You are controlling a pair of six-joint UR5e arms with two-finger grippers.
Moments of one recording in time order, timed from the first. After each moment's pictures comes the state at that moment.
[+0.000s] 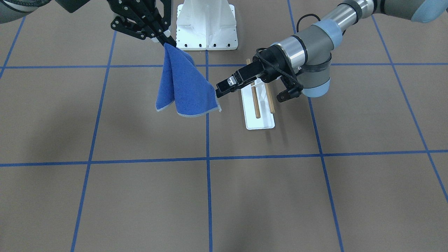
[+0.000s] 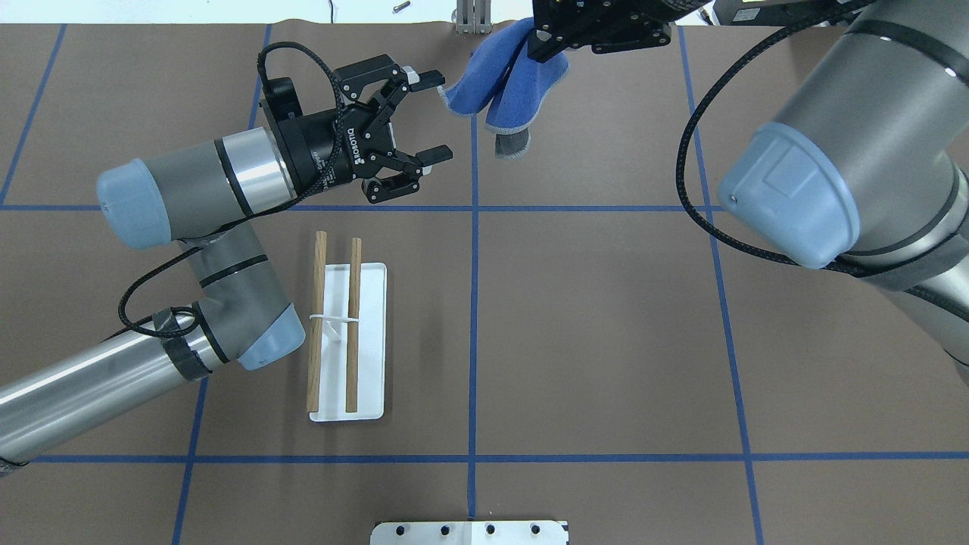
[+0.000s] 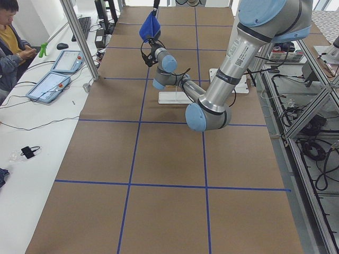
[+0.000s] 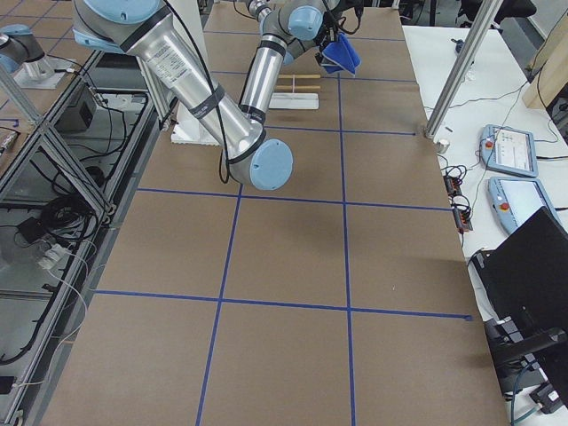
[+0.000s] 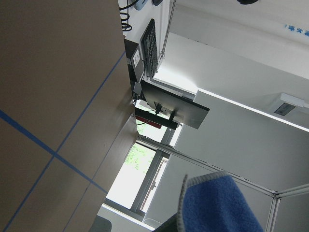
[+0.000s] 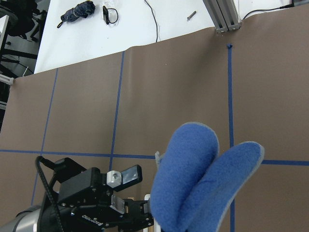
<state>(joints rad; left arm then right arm) -0.65 -2.19 -1.42 -3.26 -1.64 -2.39 0.94 -0.77 2.02 -1.57 2.21 1.24</state>
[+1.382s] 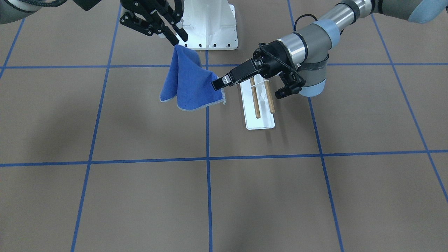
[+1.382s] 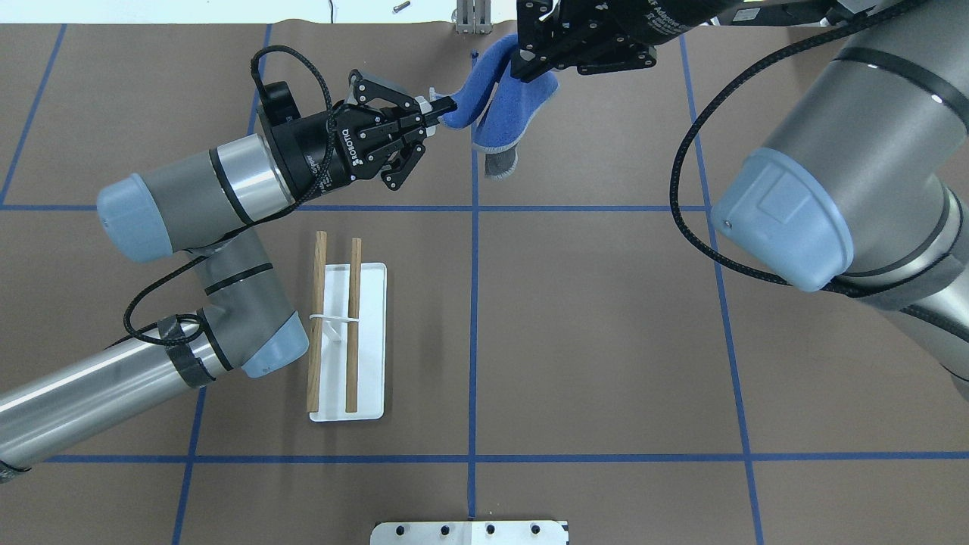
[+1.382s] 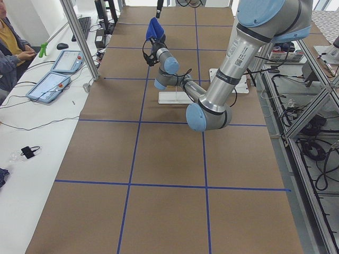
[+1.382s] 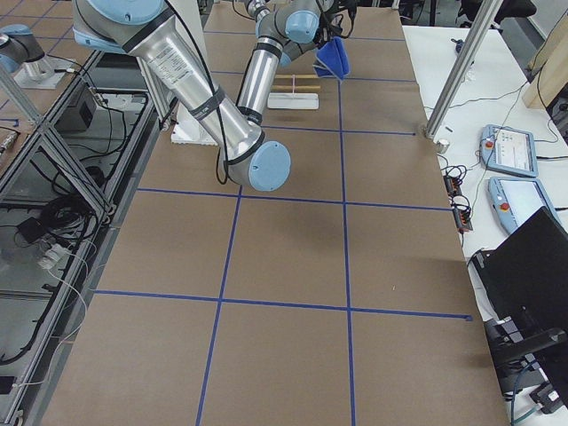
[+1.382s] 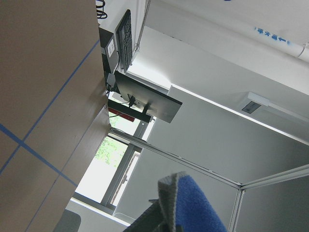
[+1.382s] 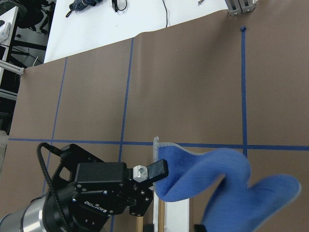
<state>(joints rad) -0.64 -2.19 -1.42 -3.33 -1.59 -2.40 0.90 -0.78 2.03 -1.53 2.21 1.27</state>
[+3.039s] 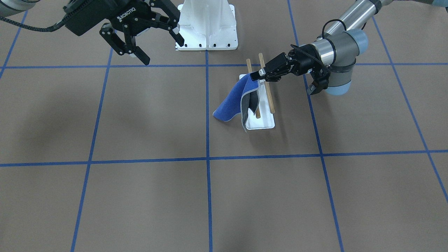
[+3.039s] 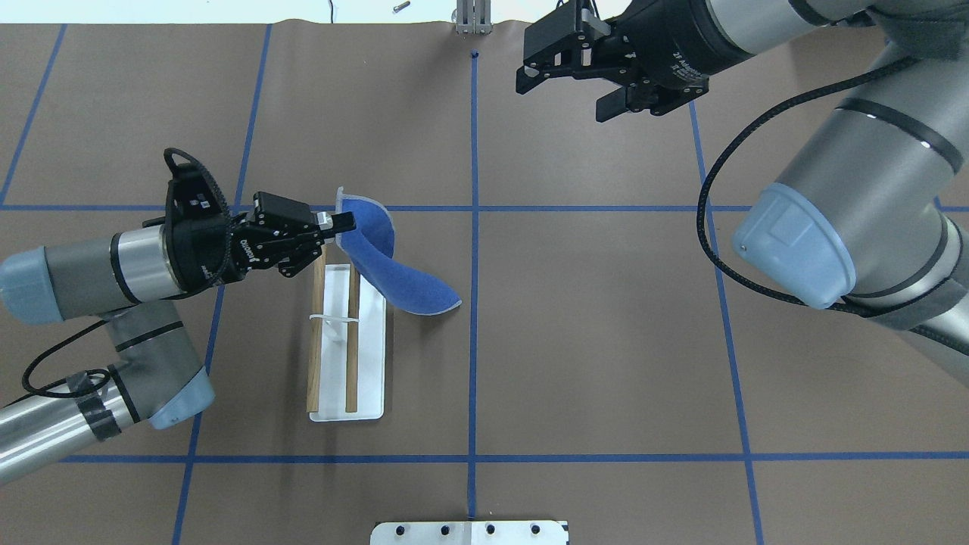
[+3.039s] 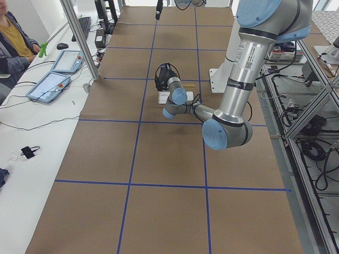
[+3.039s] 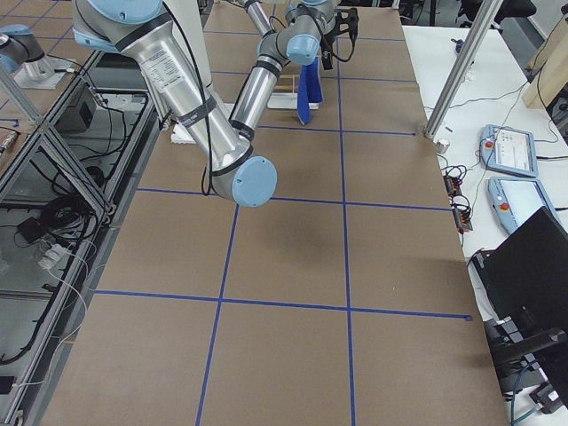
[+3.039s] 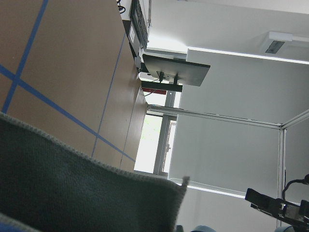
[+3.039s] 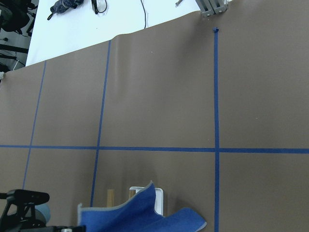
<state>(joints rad) -0.60 -1.88 -1.43 -3.64 -1.76 -2.11 0.92 -0.92 2.04 -1.43 2.21 1.27</state>
